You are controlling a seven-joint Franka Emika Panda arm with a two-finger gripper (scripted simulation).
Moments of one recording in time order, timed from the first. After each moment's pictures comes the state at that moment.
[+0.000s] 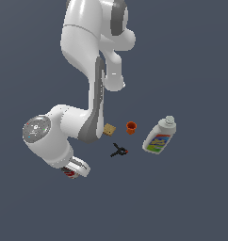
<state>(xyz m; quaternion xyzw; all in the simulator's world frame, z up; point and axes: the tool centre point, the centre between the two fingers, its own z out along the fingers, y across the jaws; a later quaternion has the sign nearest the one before) 0.130 -0.187 0.077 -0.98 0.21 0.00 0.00</state>
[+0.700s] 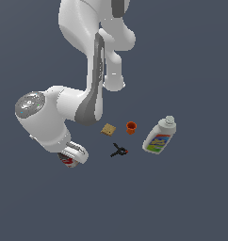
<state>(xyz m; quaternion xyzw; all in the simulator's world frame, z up) 0.097 -0.189 0.127 -0.98 0.21 0.00 0.00</state>
